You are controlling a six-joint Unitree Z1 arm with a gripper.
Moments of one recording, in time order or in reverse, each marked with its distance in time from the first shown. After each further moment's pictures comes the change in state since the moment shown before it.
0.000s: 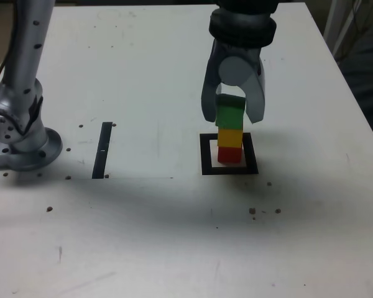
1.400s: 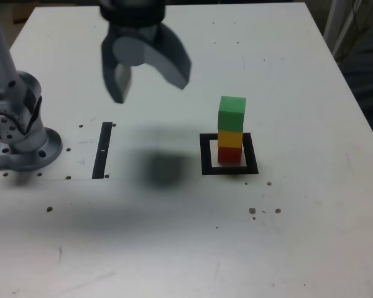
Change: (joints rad) arm 0.049 -0.470 0.569 -0.121 0.059 -0.039
